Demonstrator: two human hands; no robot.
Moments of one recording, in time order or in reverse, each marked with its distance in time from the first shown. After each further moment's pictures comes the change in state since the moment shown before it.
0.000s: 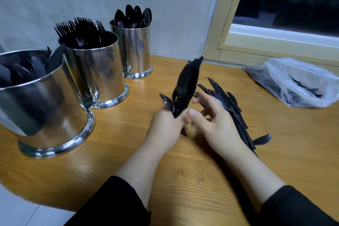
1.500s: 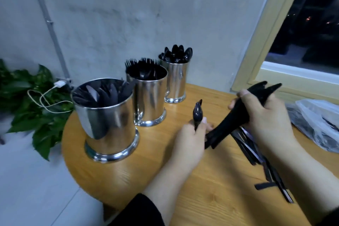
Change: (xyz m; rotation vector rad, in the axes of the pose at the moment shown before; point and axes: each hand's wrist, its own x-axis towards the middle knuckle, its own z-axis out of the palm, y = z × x) left_hand -0.026 0.043 -0.047 -0.126 0.144 -0.049; right_hand 0.034 -0.122 -0.011 0.088 0.182 -0.003
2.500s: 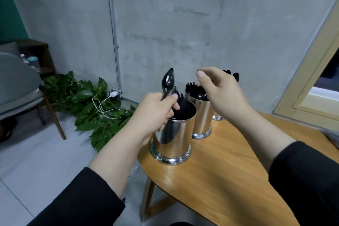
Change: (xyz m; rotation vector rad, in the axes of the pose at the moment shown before) left_hand -0.045 0.095 -0.238 0.003 0.185 -0.014; right_hand 0.001 -0.132 0.156 -0.113 -0.334 -0.356
